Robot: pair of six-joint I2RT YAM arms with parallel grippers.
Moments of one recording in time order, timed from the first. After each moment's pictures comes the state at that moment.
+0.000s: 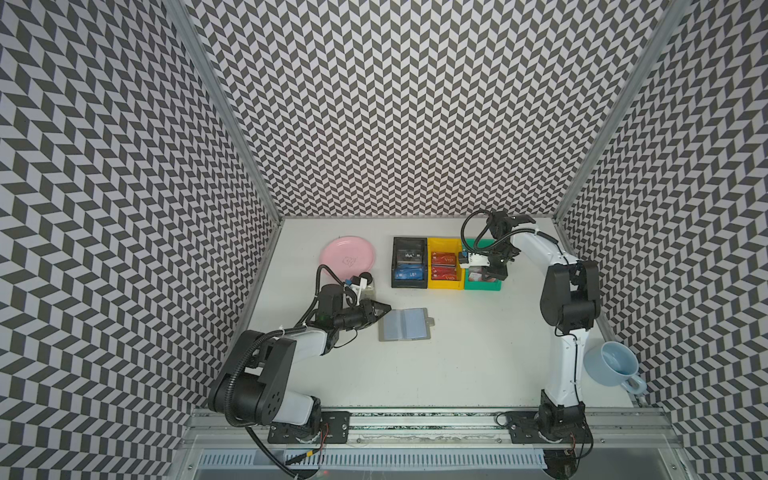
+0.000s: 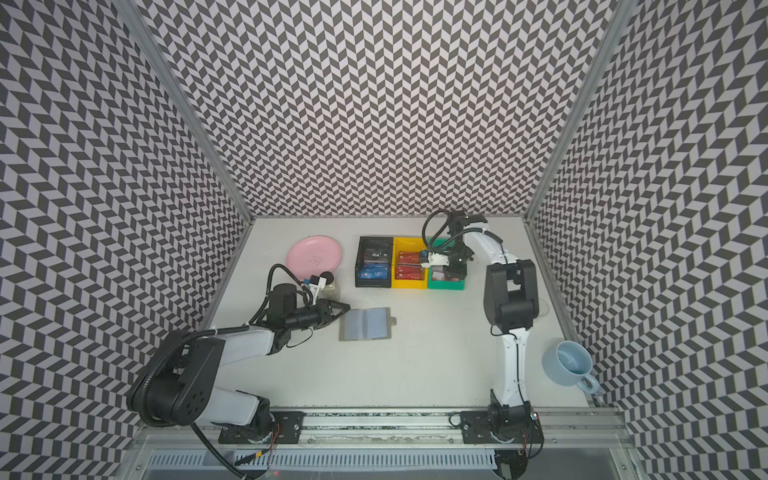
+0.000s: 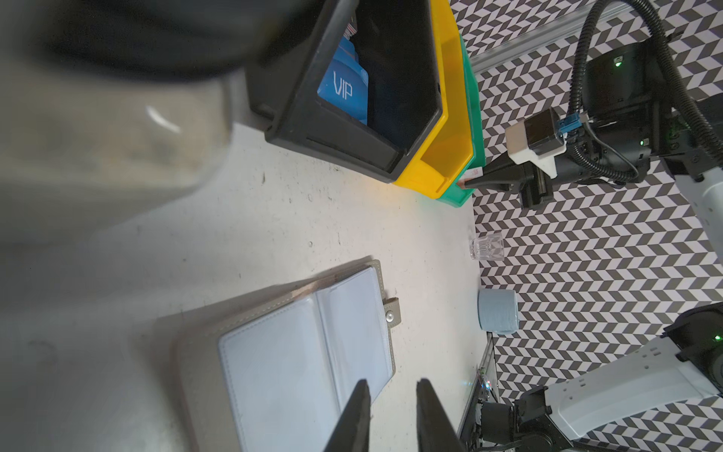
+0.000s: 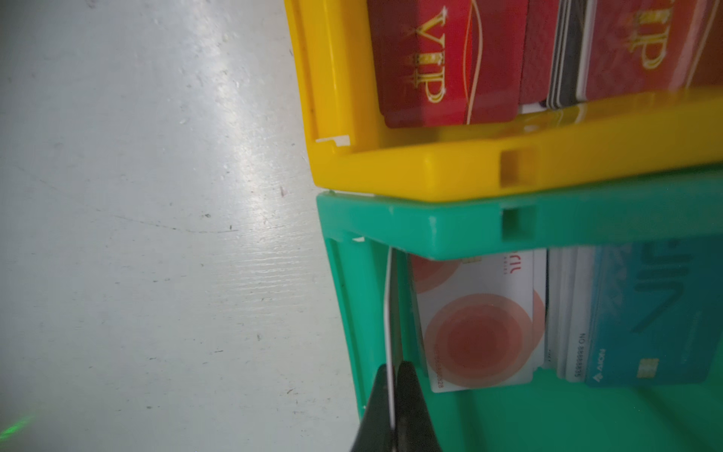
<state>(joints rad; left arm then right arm) -0.24 1.45 0.41 0.50 0.80 -0.80 0.16 2.15 1.84 -1.22 -0.19 -1.26</state>
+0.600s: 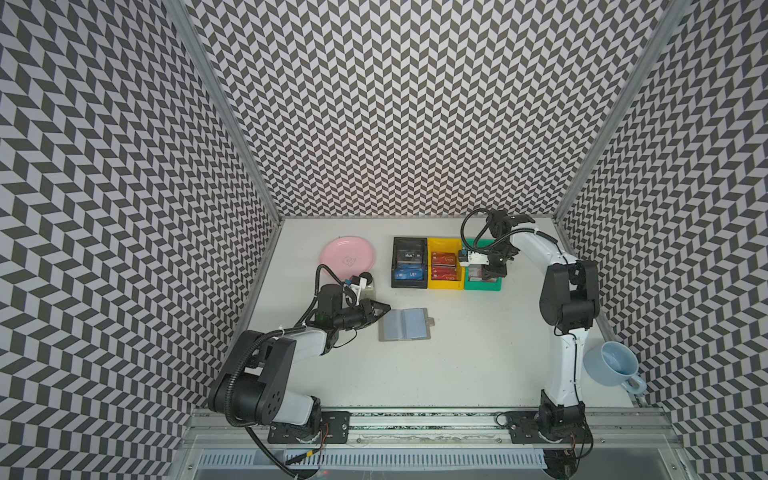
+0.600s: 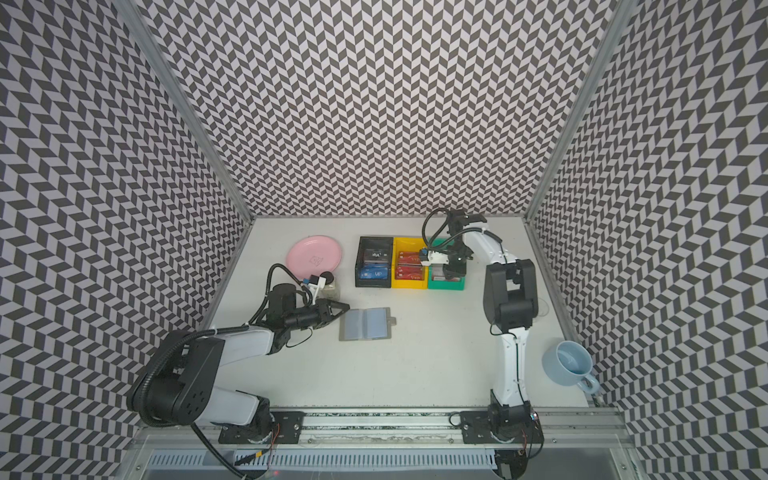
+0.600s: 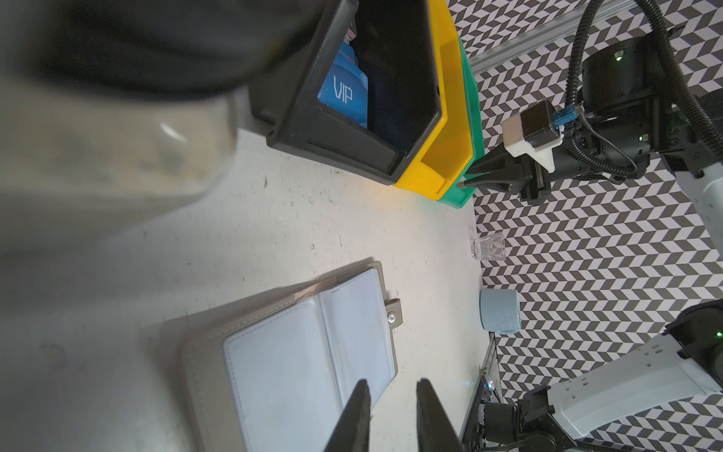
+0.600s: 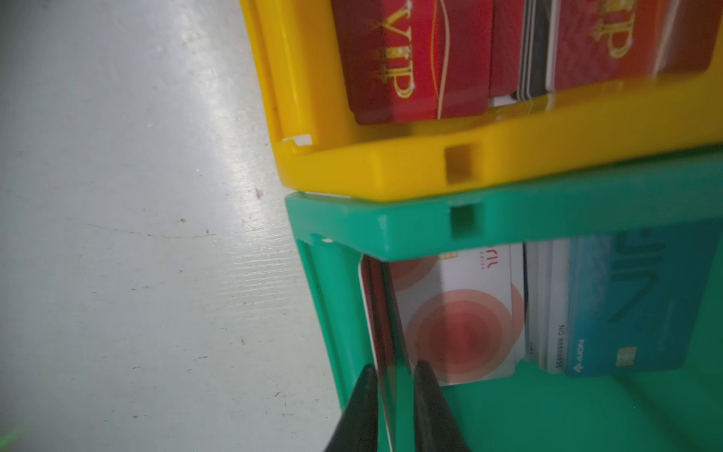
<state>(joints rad) -0.23 1.45 0.41 0.50 0.81 -0.78 0.16 2.16 1.85 -1.19 -0.15 -1.21</state>
